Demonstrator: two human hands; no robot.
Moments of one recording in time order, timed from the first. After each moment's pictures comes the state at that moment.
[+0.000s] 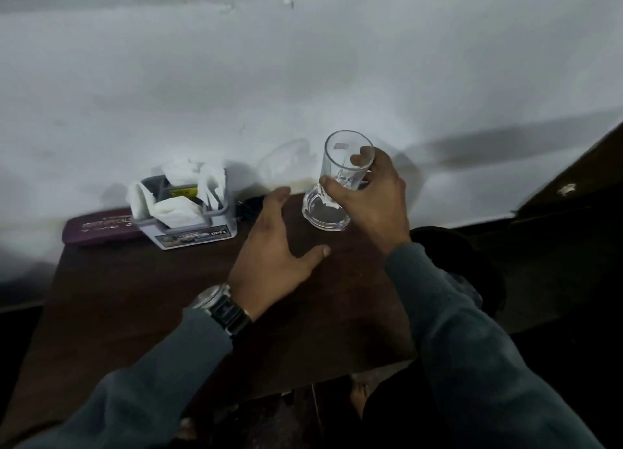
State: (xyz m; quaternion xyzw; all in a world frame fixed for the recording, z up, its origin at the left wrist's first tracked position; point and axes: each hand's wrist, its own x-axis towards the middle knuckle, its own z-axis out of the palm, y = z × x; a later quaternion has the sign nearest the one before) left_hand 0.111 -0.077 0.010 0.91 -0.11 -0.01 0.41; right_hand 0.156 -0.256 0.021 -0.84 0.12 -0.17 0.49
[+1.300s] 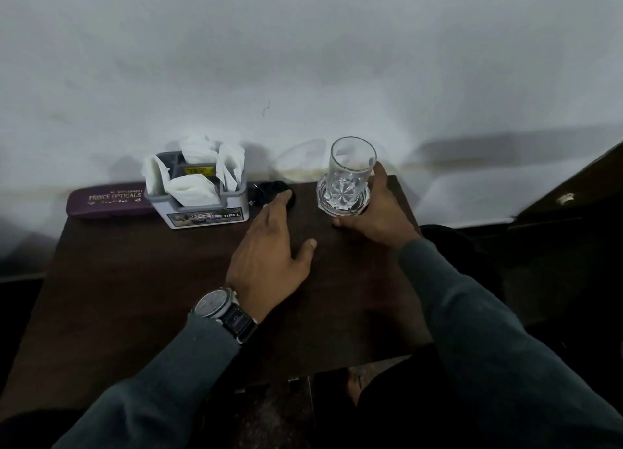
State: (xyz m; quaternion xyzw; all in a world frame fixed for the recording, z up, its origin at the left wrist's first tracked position) left_hand 0.100 -0.051 -0.010 0.94 -0.09 0.02 0.33; right_hand 0.174 -0.271 -0.045 -0.90 0.05 0.02 0.44
